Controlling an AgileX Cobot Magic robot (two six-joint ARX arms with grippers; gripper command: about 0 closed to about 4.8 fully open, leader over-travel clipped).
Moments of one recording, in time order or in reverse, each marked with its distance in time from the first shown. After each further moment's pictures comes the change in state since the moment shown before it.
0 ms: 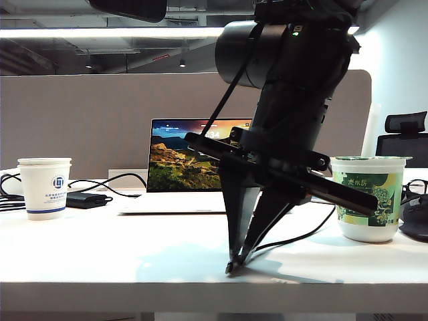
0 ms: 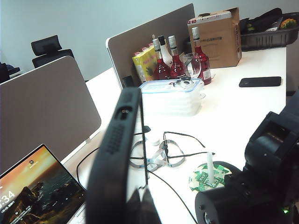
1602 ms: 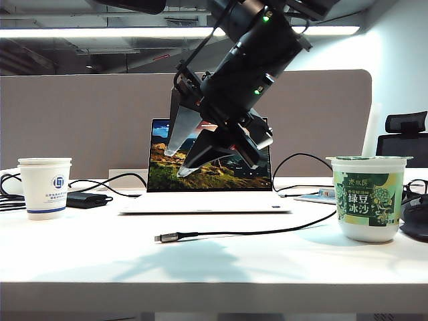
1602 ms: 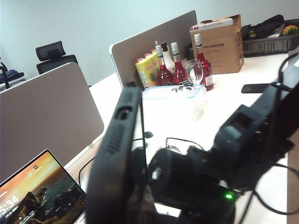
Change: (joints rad) left arm 0.002 -0.013 0.000 0.020 -0.001 -0.019; right arm -0.079 0.067 0.190 0.352 -0.082 0.249
